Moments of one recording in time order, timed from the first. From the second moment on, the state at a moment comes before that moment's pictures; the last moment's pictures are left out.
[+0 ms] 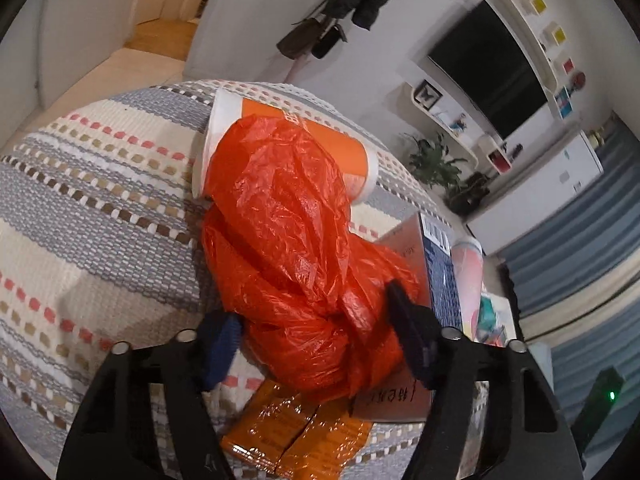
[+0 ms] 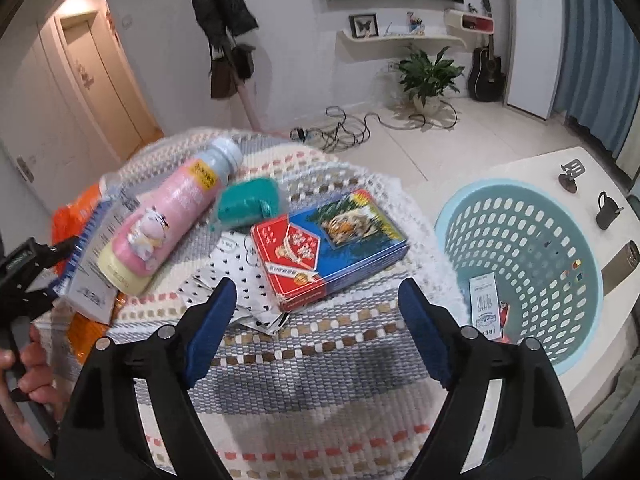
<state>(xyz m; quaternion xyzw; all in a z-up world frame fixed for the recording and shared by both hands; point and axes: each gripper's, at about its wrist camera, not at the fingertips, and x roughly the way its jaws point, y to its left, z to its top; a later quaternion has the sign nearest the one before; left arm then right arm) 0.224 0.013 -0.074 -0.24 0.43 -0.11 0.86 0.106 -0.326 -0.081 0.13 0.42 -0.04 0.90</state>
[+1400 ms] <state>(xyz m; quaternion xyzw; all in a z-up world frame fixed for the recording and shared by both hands) 0.154 0.064 -0.071 -0.23 0.39 -0.18 0.87 0.170 -0.333 -0.098 0.15 0.46 -0.10 0.87</state>
